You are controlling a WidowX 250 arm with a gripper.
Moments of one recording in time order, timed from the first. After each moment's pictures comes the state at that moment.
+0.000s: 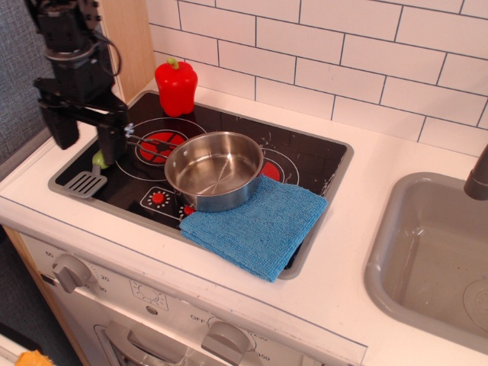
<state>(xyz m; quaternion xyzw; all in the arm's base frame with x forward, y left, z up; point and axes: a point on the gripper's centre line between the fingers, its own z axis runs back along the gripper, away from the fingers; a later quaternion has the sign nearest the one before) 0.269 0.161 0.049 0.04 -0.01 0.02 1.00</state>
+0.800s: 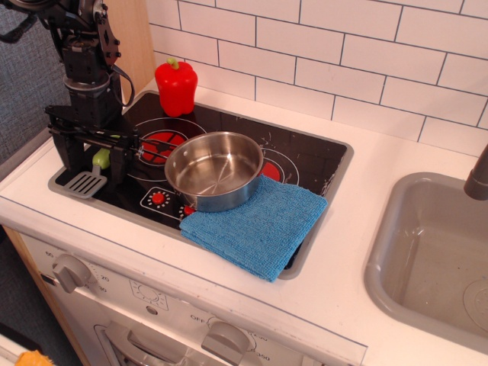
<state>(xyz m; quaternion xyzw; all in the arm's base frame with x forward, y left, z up) 0.279 0.164 0.012 0.06 0.01 0.08 0.99</state>
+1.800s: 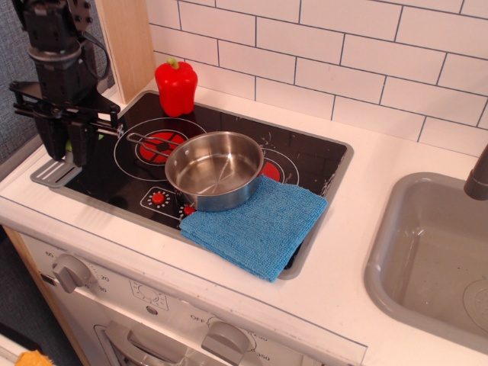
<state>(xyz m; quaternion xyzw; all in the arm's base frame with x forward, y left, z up) 0.251 0.152 0.064 0.06 0.00 0.10 0.99</state>
